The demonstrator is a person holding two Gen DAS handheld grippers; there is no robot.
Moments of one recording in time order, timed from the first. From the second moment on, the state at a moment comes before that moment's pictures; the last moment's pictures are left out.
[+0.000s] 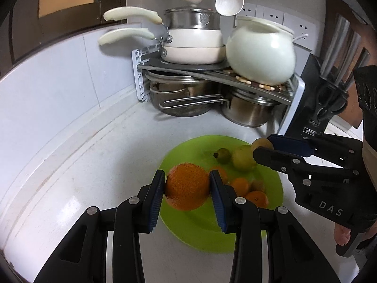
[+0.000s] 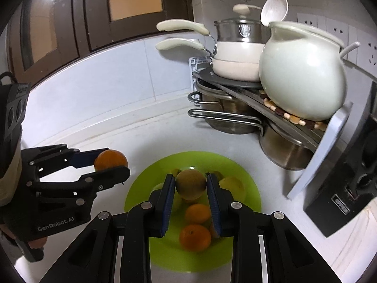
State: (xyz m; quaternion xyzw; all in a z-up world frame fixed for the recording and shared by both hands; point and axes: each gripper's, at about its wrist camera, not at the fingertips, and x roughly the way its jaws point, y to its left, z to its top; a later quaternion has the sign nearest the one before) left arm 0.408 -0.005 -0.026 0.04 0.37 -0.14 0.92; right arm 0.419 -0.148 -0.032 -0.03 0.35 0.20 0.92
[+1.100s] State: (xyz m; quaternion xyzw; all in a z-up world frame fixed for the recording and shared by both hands) left arm 0.367 0.002 -0.004 0.03 0.34 -0.10 0.94; right arm 0.391 -0.152 -0.028 -0.01 0.35 0.17 0.92
